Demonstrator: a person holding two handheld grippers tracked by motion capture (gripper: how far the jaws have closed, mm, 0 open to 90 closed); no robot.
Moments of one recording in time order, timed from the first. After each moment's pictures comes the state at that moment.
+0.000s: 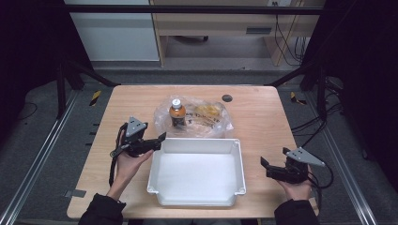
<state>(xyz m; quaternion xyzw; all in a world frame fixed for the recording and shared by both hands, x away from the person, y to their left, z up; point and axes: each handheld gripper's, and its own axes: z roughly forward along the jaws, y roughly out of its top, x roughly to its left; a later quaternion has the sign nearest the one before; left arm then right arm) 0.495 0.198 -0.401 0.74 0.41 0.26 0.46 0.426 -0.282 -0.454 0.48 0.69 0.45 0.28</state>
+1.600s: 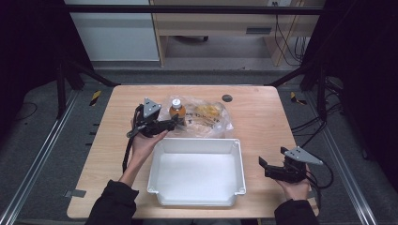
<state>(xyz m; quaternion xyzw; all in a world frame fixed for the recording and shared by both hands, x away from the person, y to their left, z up) 0.543 0.159 -0.380 0.73 0.39 0.30 0.47 0.429 -0.279 -0.454 0.47 0.70 0.46 0.28</state>
